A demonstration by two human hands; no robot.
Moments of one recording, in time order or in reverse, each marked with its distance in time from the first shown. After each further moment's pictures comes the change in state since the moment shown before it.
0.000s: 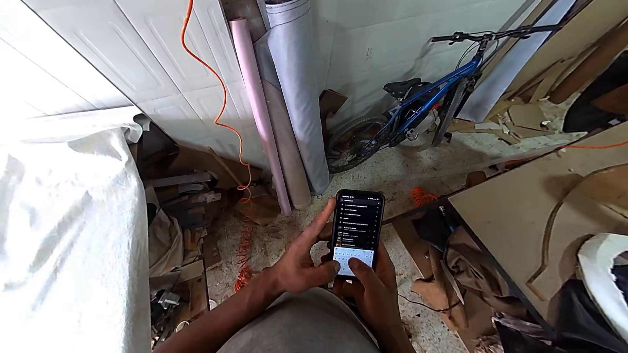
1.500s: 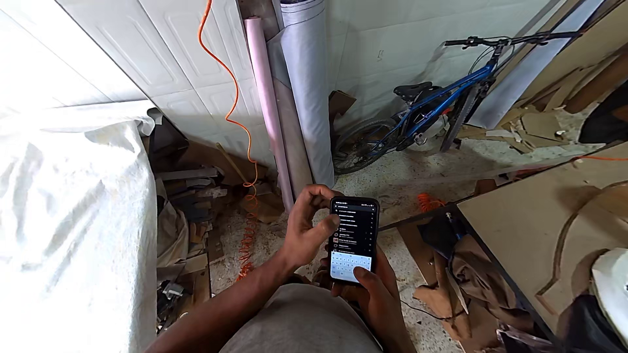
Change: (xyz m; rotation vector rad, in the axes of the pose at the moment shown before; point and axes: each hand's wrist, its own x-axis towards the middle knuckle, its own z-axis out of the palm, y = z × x) left_hand 0.029 0.015 -0.013 0.009 0.375 0.127; right_hand -0.007 0.006 -0.002 0.065 -0.211 0.046
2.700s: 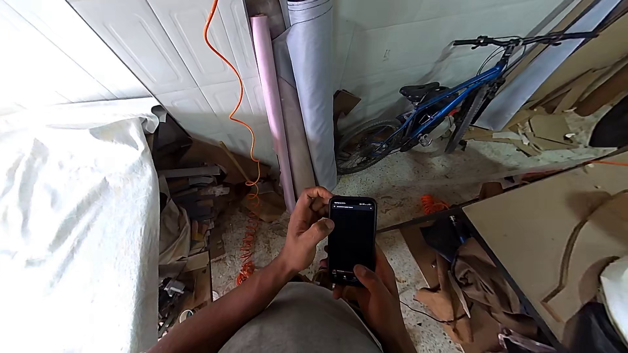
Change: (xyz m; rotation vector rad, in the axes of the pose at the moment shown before) left_hand -0.007 -0.006 -0.007 -0.193 -0.011 -0.078; right_hand 0.012 0.005 -0.002 0.004 -0.039 0.028
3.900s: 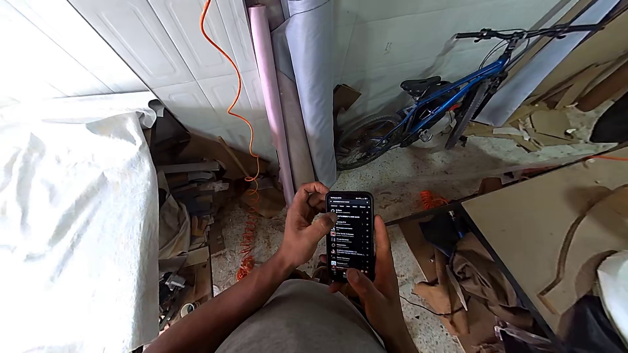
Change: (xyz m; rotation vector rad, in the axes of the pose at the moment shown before) left_hand -0.005 0.001 0.003 0.082 0.067 -0.024; right_hand -0.005 -0.011 0.012 -0.193 -0.016 -0.071
